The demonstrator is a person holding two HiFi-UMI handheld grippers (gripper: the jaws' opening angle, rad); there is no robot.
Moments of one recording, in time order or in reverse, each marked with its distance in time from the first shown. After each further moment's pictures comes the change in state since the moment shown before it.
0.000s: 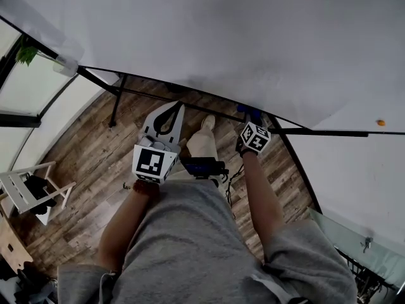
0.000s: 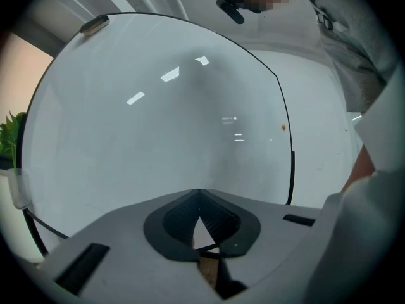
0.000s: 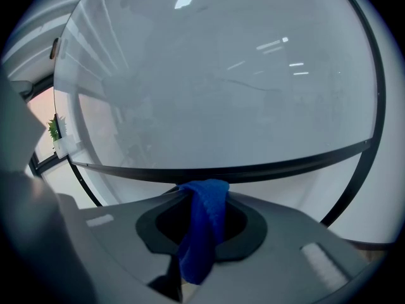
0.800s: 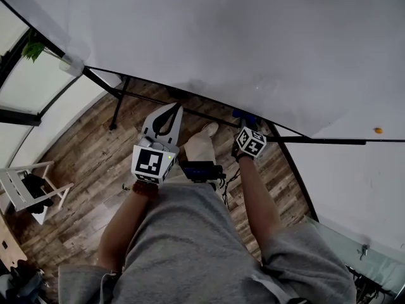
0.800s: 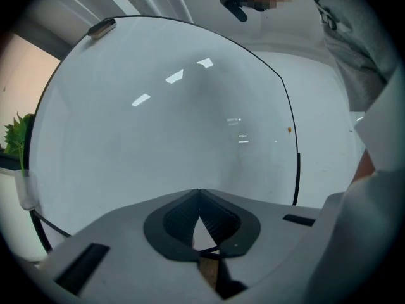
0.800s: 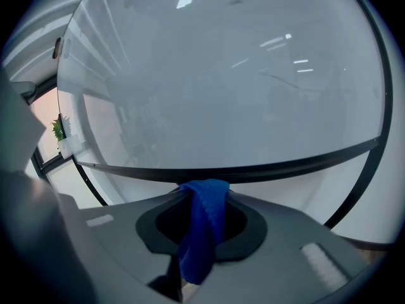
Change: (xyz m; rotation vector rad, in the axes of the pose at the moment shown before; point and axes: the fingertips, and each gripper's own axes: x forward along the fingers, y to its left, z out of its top) left arm -0.009 0.017 0.003 -0.009 -0.012 0.040; right arm 0.004 0.028 -0.002 -0.004 0.014 0.038
